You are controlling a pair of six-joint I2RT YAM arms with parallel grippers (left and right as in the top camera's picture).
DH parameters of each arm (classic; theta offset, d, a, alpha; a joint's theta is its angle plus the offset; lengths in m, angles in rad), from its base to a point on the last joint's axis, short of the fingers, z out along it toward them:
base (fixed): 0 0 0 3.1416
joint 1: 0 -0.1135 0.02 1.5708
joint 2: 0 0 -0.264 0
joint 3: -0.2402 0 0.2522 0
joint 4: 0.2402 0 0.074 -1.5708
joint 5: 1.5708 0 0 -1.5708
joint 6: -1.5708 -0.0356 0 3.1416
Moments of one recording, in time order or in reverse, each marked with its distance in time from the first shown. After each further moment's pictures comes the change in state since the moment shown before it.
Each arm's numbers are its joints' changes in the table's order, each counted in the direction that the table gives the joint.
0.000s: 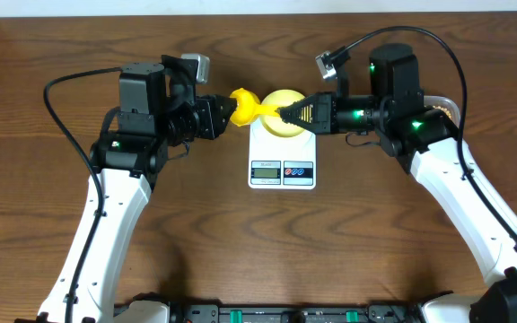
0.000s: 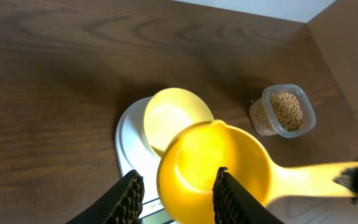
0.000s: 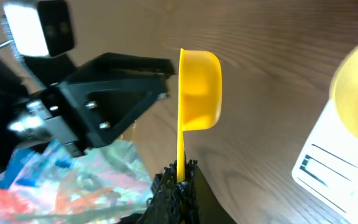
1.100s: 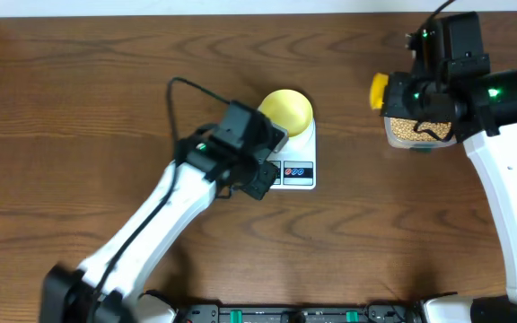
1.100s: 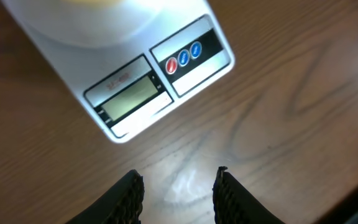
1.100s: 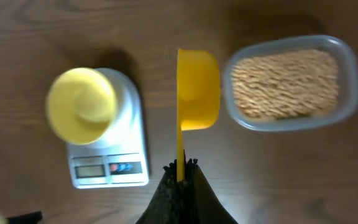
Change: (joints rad) left arm 0.402 0.166 -0.003 0.370 -0.289 -0.244; right arm 0.140 0.004 -0.462 0.865 0.896 0.240
